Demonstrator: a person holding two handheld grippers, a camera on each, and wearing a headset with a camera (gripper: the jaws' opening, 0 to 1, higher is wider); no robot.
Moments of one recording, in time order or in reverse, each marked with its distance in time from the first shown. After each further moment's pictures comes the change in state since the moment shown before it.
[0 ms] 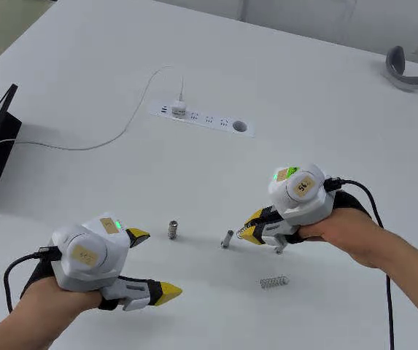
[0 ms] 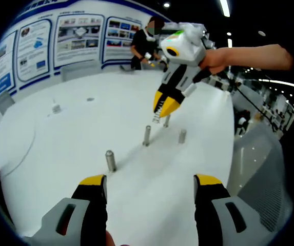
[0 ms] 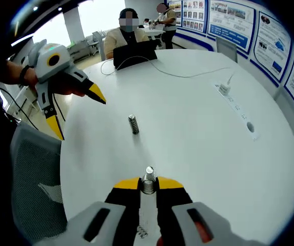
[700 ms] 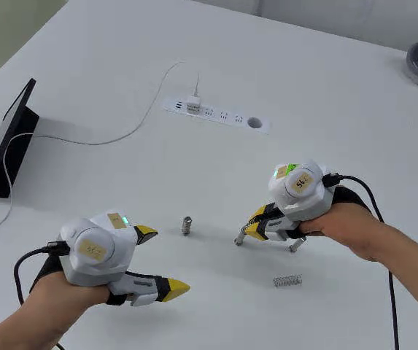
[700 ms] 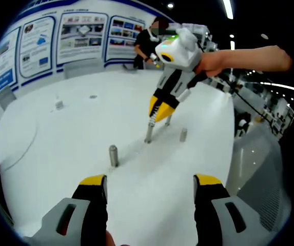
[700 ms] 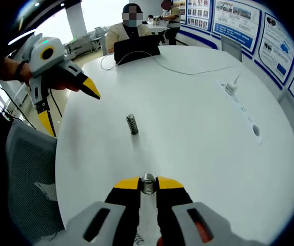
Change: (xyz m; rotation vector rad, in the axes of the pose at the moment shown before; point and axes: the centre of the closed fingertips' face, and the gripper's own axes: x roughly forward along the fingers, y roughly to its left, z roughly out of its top) left arm -0.008 0.004 -0.005 -0.027 0.001 0.005; right arm 0.022 -0.002 0.003 -0.028 0.033 0.013
